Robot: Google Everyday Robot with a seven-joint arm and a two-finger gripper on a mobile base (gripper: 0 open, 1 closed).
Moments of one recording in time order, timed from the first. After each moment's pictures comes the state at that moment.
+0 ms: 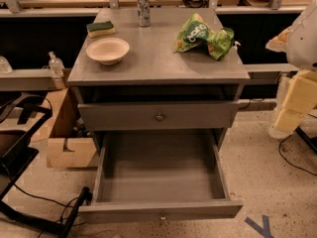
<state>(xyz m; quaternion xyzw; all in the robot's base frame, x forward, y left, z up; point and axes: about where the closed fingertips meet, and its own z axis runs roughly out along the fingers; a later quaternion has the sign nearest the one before) 0.438 -0.215 0.982 -0.60 0.78 -0.04 0.17</state>
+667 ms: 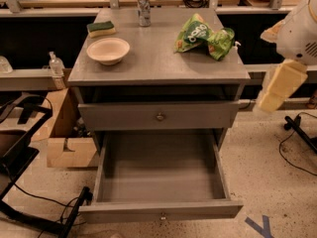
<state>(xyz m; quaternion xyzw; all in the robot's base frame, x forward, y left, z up) 0.488 -0.219 0.975 -0.58 0.78 -0.04 0.22</state>
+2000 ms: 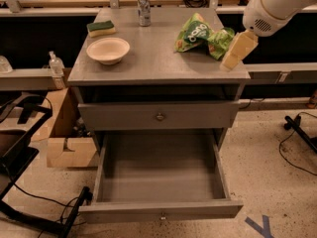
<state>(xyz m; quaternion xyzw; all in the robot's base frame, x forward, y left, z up) 0.656 -0.223 0.968 -0.51 0.80 -0.09 0.31</state>
